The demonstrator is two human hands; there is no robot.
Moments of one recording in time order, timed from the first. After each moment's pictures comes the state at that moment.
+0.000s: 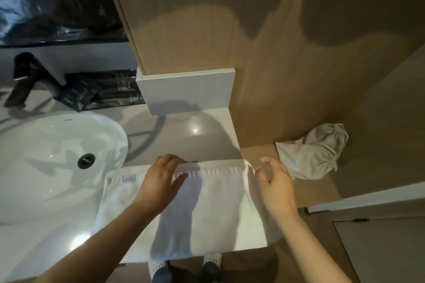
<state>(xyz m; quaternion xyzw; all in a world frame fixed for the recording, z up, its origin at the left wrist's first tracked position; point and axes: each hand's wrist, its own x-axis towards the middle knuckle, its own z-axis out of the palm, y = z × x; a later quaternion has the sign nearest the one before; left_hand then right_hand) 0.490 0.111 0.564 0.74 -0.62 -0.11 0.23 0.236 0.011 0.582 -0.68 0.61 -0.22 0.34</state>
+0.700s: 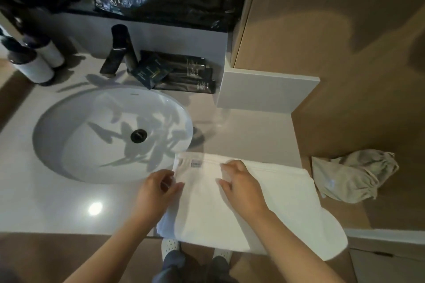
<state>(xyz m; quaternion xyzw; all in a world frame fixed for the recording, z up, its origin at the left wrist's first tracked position) 0.583 0.238 0.552 0.85 -0.32 -0.25 0.32 0.416 0.090 0.556 -0.88 0.39 0.01 0.27</state>
